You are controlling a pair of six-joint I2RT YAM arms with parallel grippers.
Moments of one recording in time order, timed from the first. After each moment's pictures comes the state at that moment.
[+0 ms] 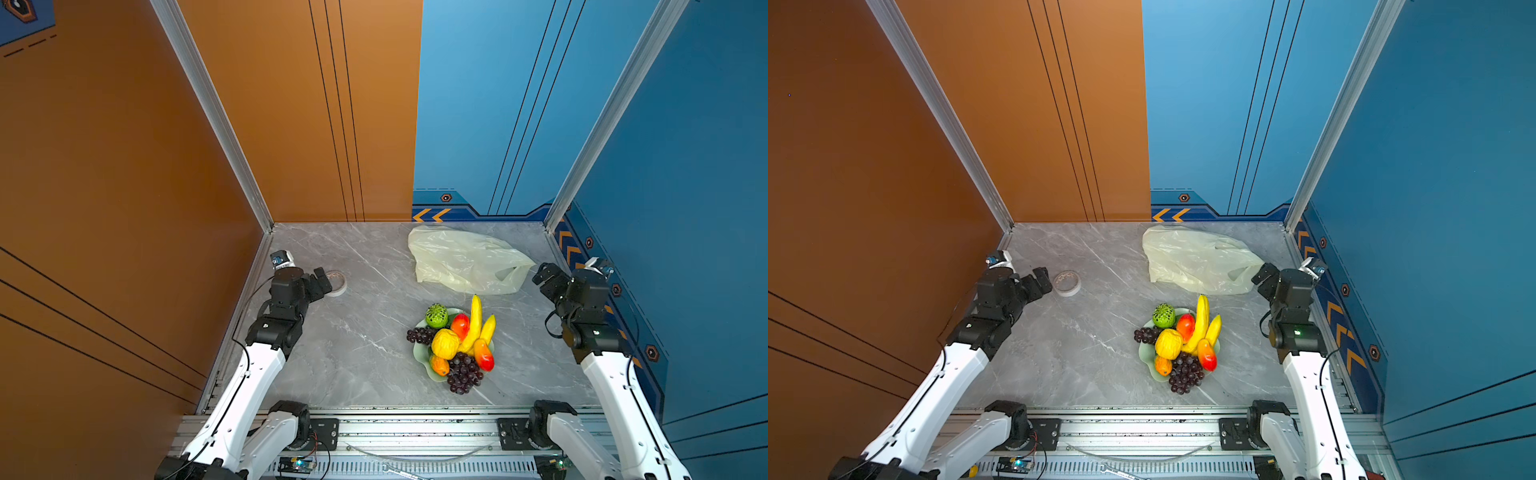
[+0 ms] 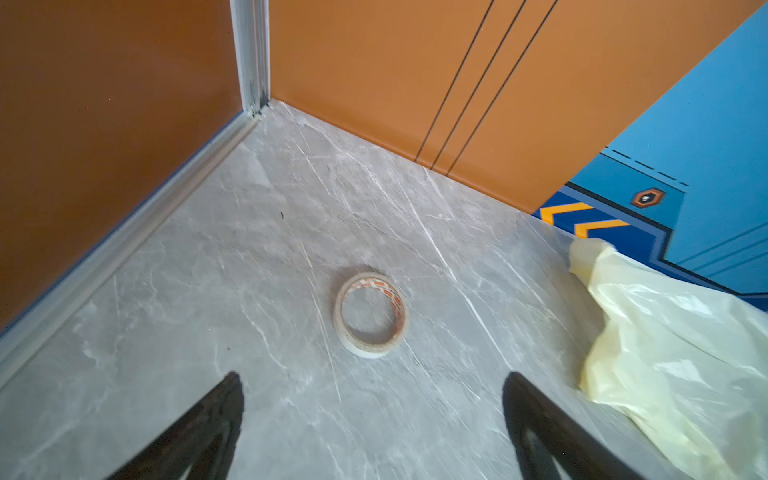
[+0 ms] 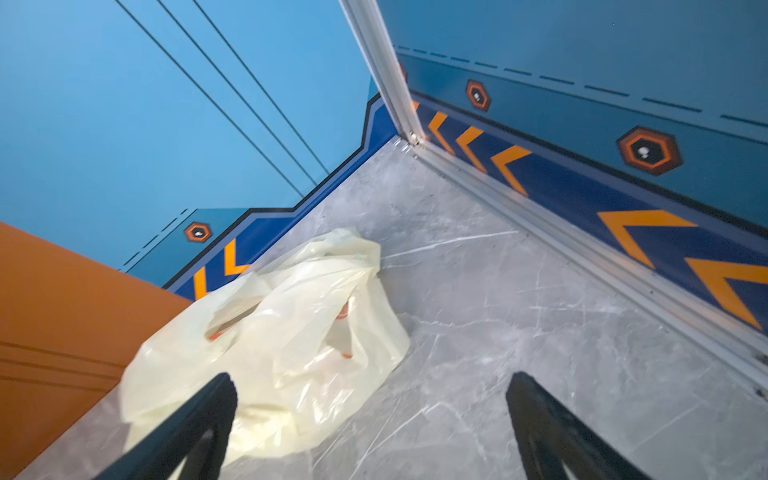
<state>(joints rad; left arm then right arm) -0.14 0.92 0.82 -0.40 -0.20 -0.50 -0.08 0.88 0.88 -0.48 0.17 0.64</state>
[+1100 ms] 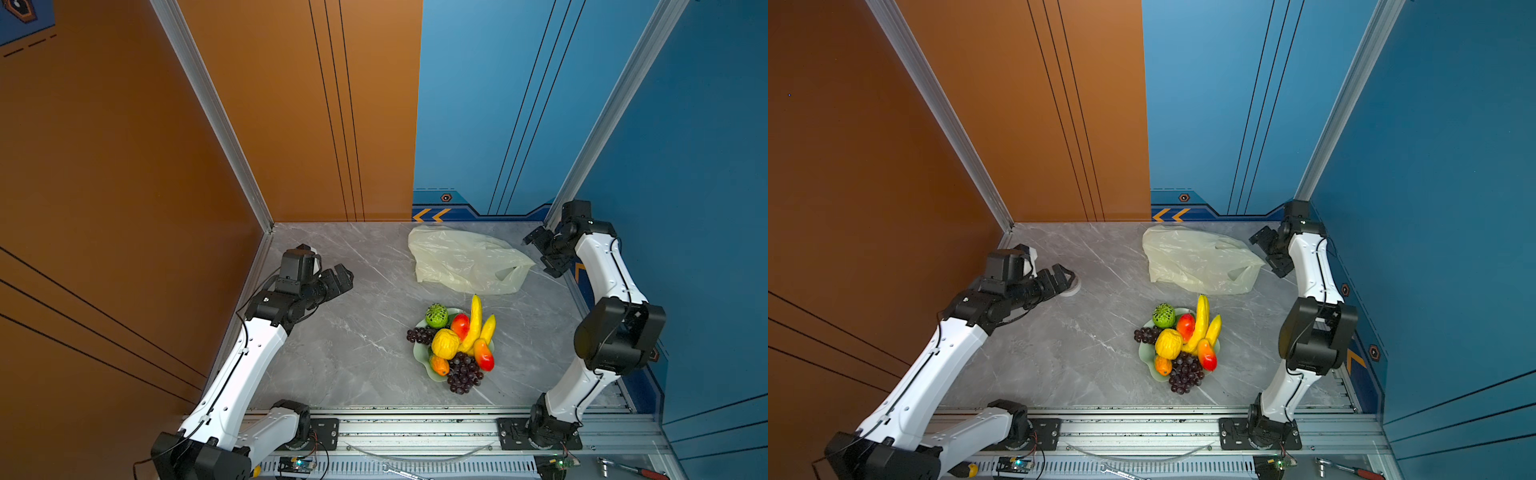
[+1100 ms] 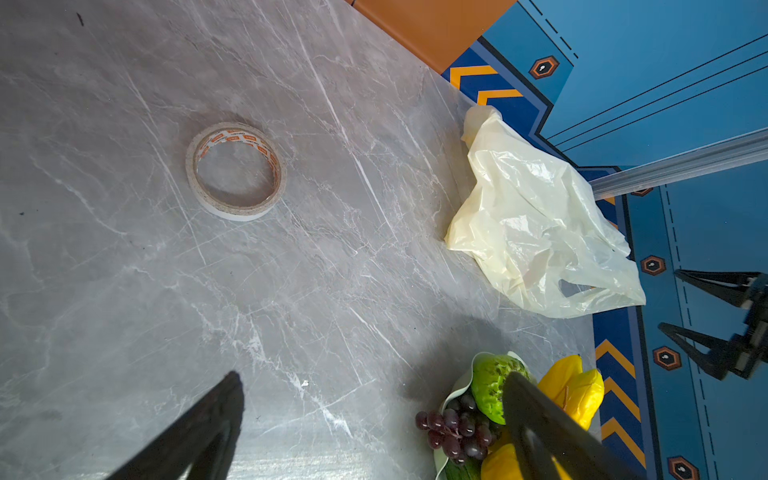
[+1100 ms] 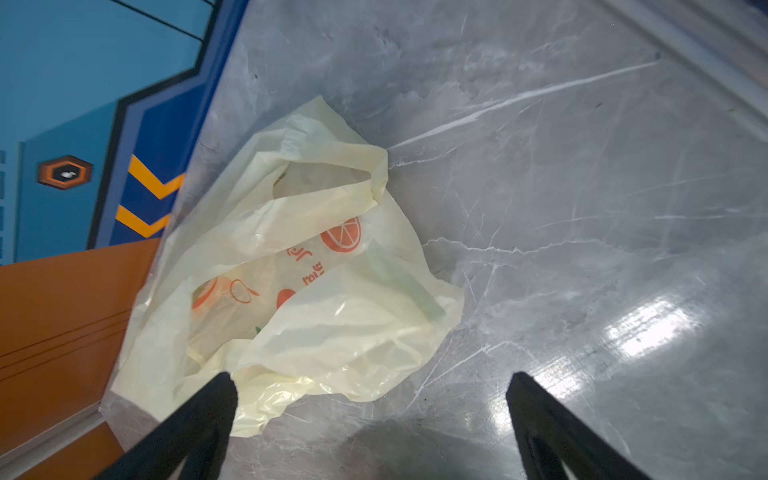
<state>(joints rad) -0.21 1.08 1.08 -0.72 0.14 -0.67 -0.22 1.85 1.72 -0.99 -0.20 0.71</state>
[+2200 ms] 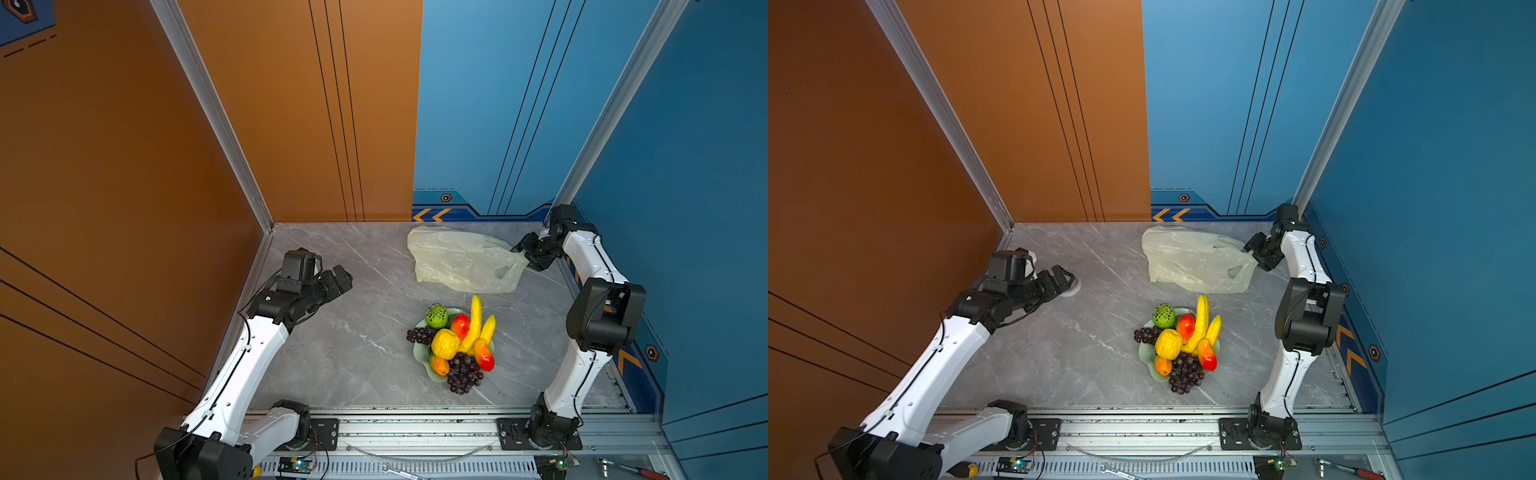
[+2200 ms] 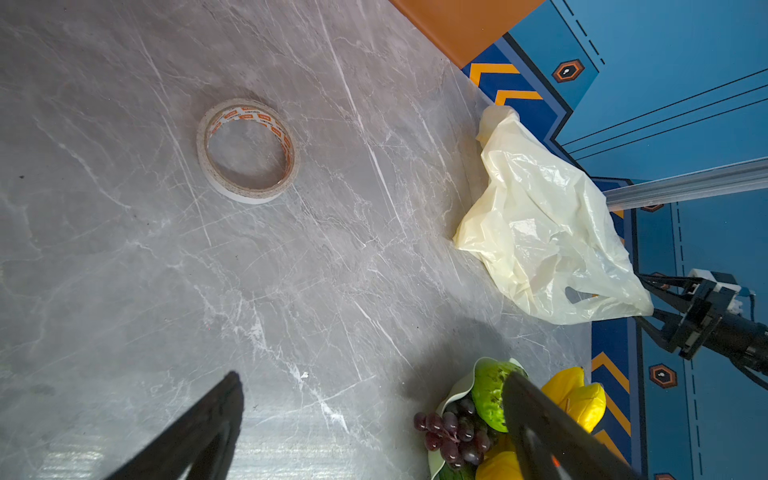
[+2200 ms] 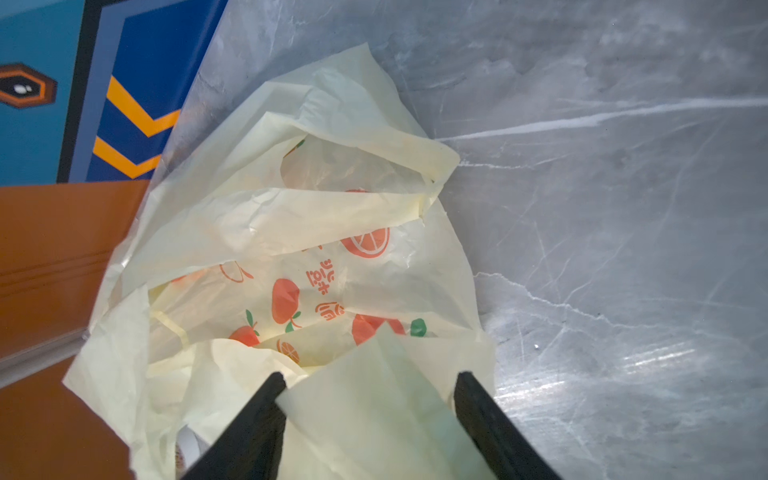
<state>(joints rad) -0.20 1.09 1.06 -0.73 0.14 -0.73 -0.21 1.98 1.76 -0.92 -0.33 0.57</state>
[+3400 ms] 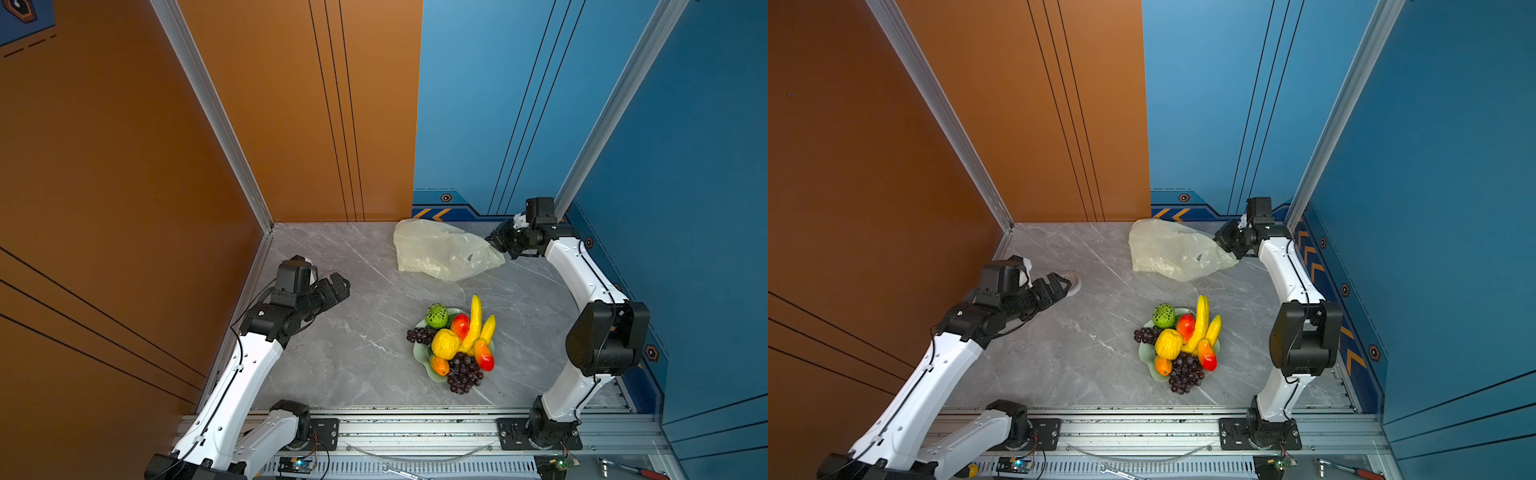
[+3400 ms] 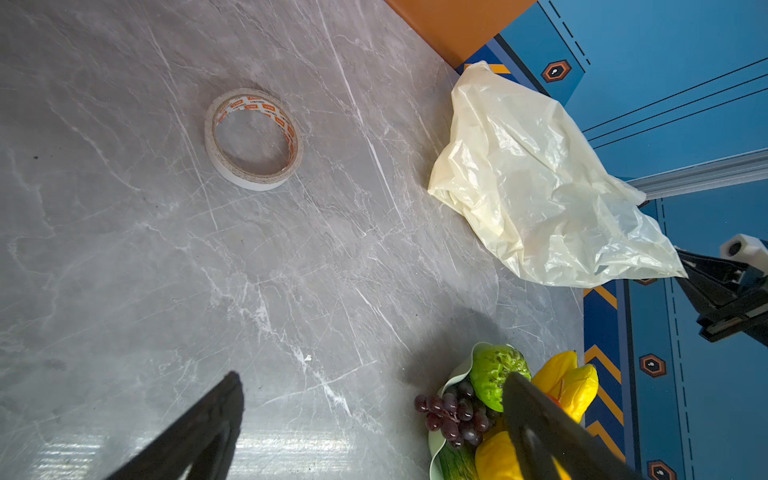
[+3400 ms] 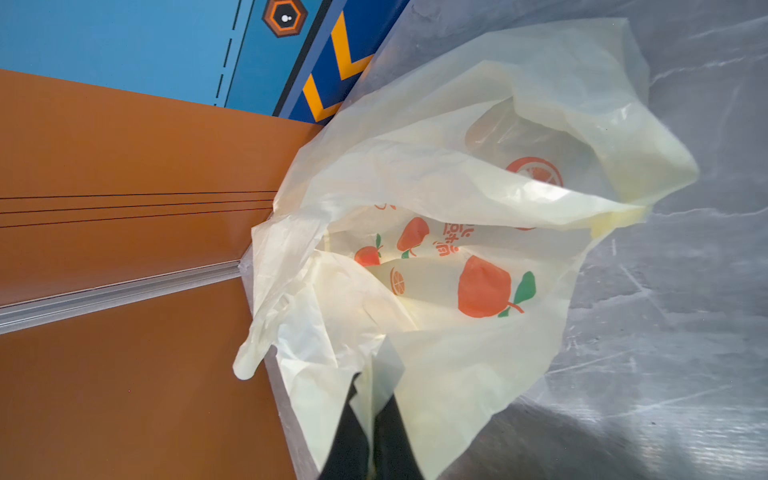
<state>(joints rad) -0.20 0.99 1.00 -0.74 0.14 -0.73 0.01 1.77 1.61 -0.66 -0.46 0.87</state>
